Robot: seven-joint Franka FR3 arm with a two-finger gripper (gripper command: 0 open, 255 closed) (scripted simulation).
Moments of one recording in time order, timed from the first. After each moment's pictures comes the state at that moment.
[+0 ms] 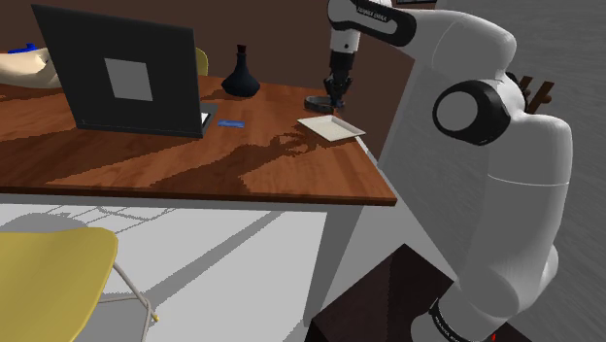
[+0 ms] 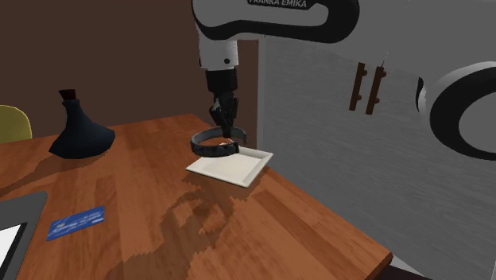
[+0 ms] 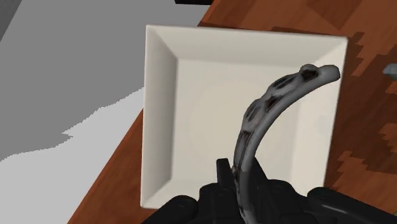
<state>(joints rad) -0.13 0.39 0.01 -1.03 -0.03 1.35 -0.24</state>
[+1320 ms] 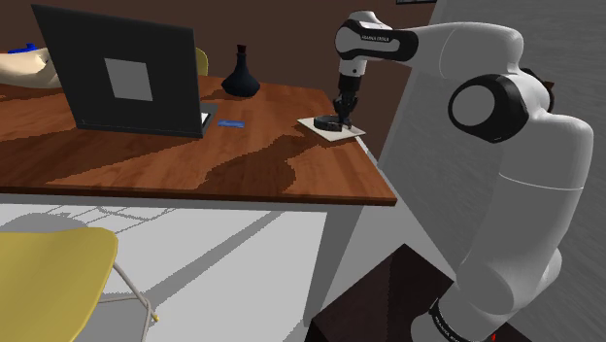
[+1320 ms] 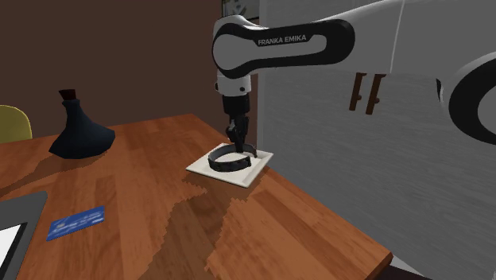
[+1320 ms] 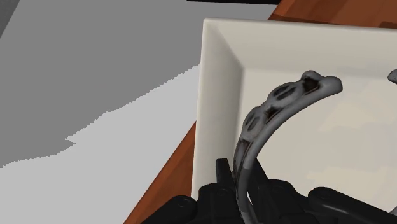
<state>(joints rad) -0.19 0.30 -0.02 -1.34 -0.03 1.58 -0.33</state>
